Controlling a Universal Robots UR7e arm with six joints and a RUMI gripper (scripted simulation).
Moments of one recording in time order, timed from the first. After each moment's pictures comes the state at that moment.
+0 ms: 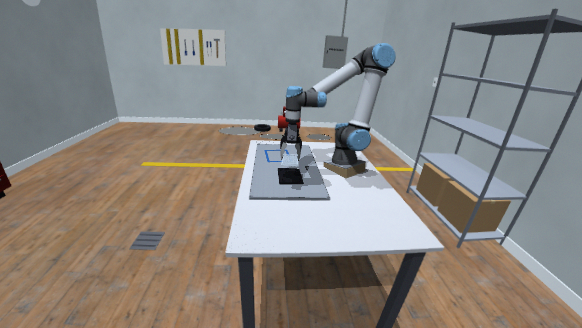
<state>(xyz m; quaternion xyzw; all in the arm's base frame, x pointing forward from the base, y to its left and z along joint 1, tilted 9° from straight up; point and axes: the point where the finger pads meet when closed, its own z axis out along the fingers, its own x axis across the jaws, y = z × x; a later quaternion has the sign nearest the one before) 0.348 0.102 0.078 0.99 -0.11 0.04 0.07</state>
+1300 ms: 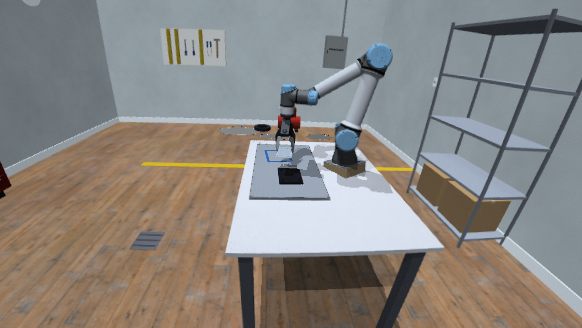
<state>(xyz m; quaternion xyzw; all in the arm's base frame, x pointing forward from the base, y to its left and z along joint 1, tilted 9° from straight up) 0.357 -0.012 0.091 0.99 -0.14 0.05 0.07</state>
